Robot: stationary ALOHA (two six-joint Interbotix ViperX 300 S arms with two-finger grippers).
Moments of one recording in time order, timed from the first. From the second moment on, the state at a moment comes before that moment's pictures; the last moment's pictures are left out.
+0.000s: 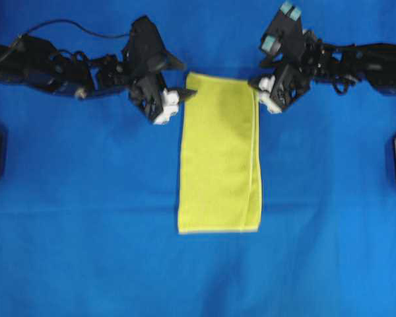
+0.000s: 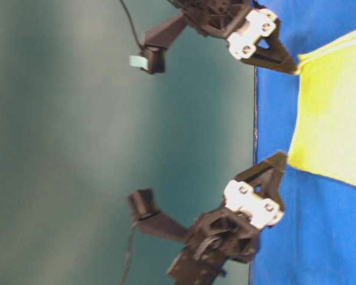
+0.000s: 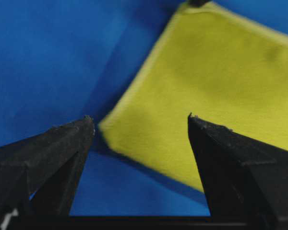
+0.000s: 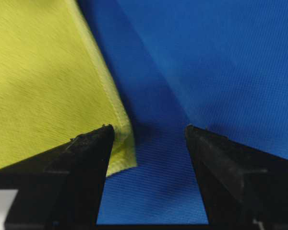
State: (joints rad) left arm 0.33 0.24 0.69 -0.02 -0.35 -0.06; right arm -0.46 0.07 0.82 -0.21 -0.03 0.31
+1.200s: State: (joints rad) left arm 0.37 0.23 0.65 -0.02 -0.27 0.00; right arm -0.41 0.05 0.80 -0.22 0.03 0.30
